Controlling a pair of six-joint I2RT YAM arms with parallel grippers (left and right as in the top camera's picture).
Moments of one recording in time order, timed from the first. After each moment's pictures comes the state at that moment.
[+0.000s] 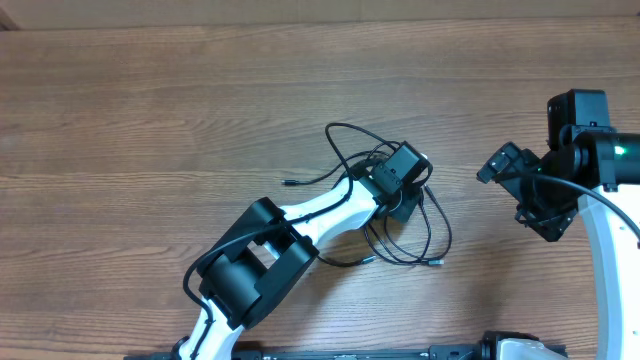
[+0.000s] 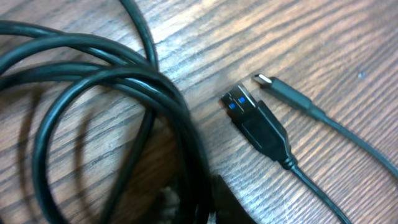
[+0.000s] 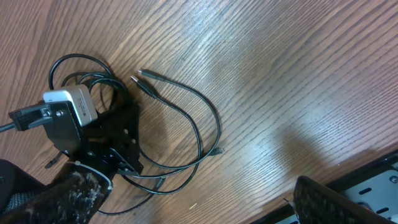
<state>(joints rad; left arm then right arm) -0.85 2.11 1.38 -0.34 0.03 -0.31 -0.07 1.35 1.42 -1.47 -0.09 0.69</state>
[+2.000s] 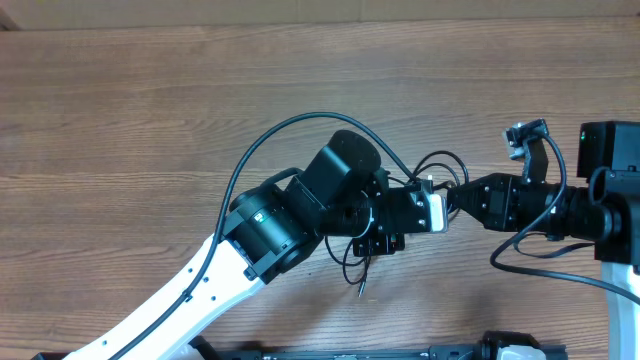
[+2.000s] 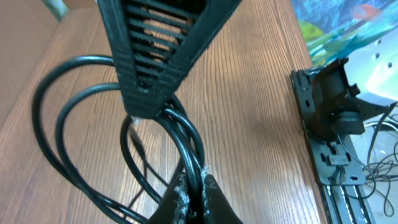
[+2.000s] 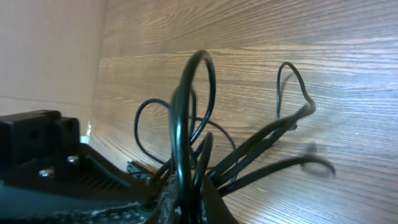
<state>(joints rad) -0.86 1.36 1.38 -0.68 0.47 0.53 -0.08 1.13 1.42 -1.43 -0.77 0.05</state>
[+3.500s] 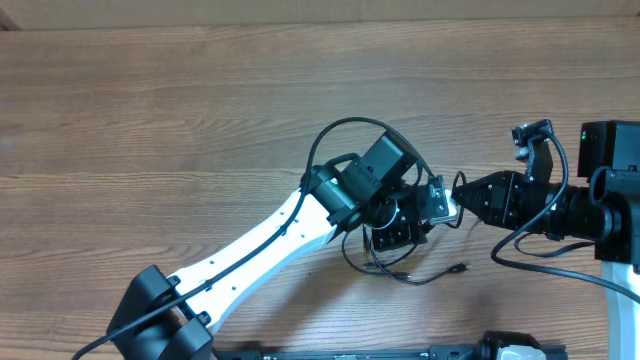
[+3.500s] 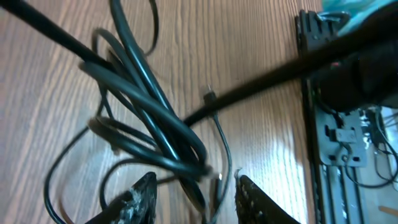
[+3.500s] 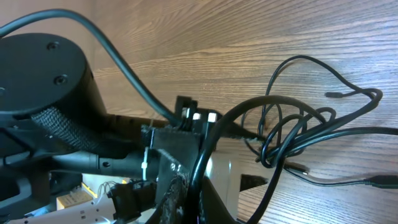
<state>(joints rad) -0.86 1.69 1.37 -0.68 0.51 0.46 -0.08 1.13 1.42 -1.42 -0.73 0.14</state>
